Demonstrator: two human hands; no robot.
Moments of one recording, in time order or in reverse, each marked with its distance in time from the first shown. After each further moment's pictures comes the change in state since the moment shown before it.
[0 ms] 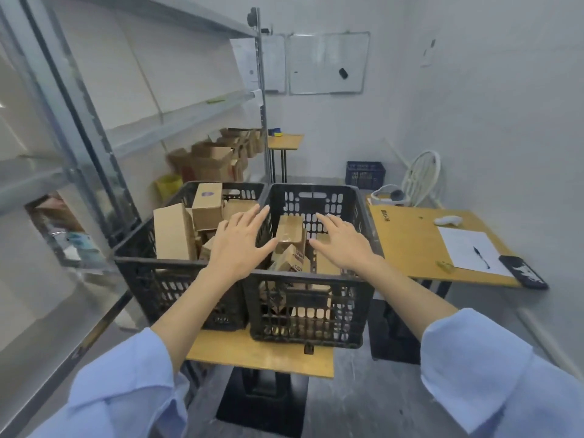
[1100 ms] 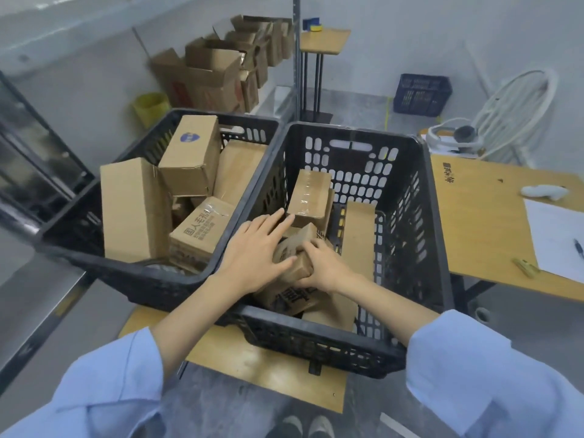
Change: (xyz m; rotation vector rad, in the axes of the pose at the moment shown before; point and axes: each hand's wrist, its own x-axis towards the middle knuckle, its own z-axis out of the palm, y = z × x) left_hand 0.109 -0.037 0.178 -0.097 -0.258 0.050; right_hand 0.164 0.045 0.188 0.179 -0.508 -0.118
